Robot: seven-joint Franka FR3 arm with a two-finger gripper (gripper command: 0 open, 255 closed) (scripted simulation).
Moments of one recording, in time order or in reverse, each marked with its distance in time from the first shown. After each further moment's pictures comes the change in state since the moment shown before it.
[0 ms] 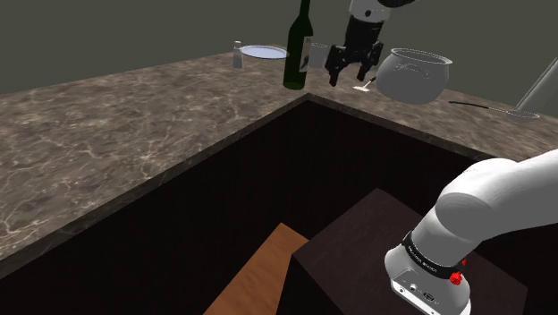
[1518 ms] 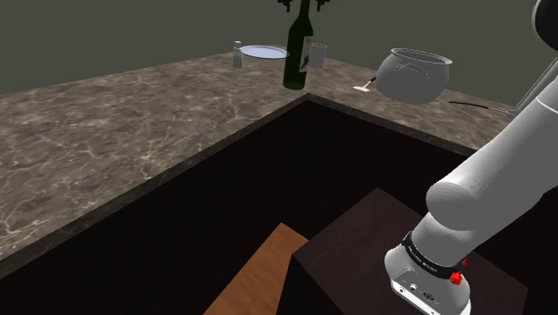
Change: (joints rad) arm -0.241 0.542 0.343 0.608 -0.698 0.212 0.772
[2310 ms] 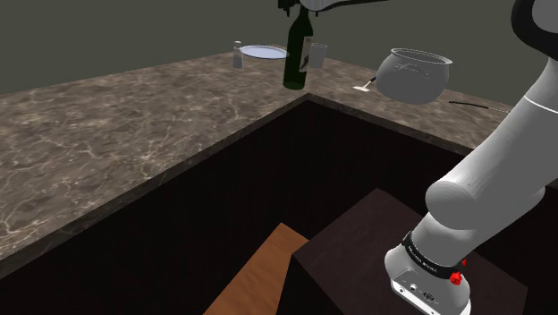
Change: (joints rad) arm -0.020 0.073 -0.013 0.026 -0.066 0.052 0.039
